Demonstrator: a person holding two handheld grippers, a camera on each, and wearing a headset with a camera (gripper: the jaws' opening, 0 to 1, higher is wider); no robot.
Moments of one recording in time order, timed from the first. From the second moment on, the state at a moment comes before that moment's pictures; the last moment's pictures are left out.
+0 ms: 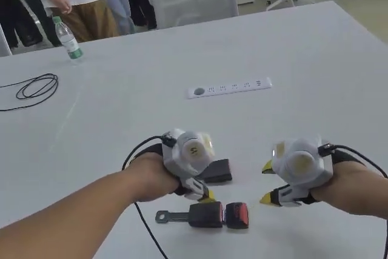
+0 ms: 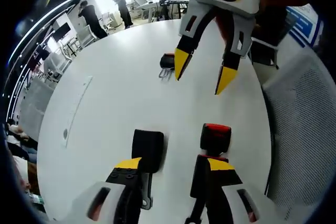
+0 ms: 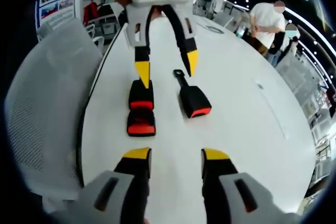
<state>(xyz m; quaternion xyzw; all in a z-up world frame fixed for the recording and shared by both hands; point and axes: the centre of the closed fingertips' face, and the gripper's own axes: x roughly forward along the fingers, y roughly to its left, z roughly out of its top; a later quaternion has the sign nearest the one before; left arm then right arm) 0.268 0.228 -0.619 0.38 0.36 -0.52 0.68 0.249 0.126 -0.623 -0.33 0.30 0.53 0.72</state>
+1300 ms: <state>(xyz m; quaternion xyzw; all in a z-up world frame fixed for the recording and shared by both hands) 0.319 0.241 -0.678 0.41 0.40 -0.54 0.62 0.316 0.015 -0.672 -0.36 0.37 0.51 0.68</state>
